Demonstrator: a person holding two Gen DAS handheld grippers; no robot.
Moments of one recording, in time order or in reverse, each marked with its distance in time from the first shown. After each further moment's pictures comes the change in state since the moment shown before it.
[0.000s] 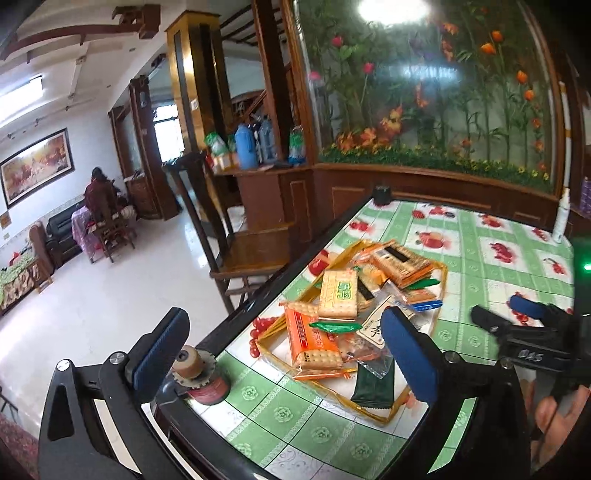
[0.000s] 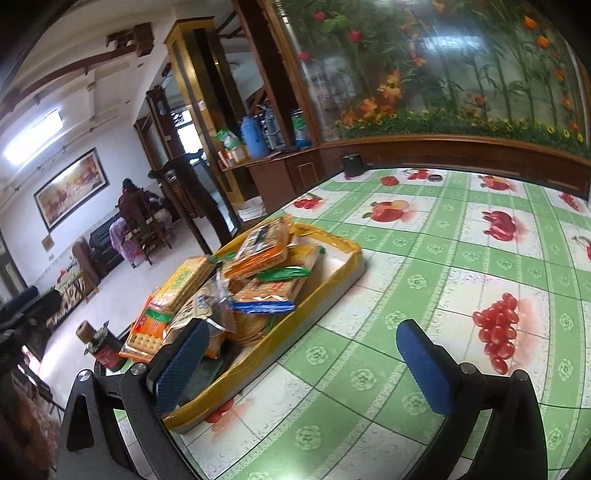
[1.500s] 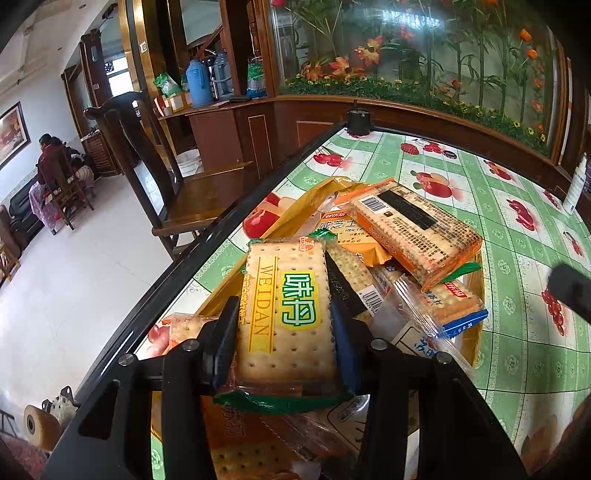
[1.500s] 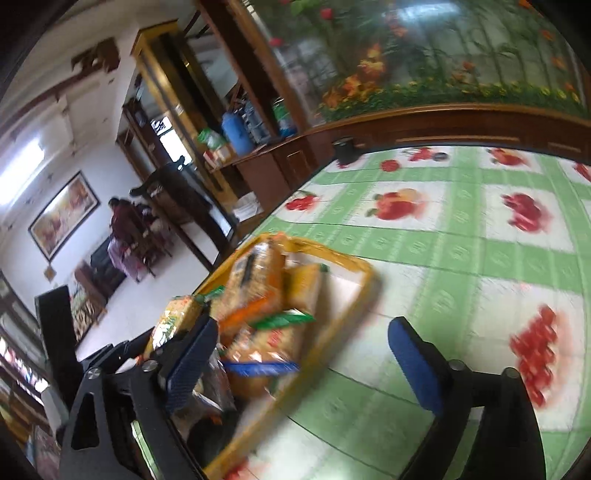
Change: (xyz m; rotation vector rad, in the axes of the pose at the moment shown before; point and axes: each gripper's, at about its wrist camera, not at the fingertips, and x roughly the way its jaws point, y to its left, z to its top) left arm 0.166 -0.052 -0.002 0.034 0.271 -0.121; right arm 0.045 -0.033 0.033 0.192 0.048 -0.002
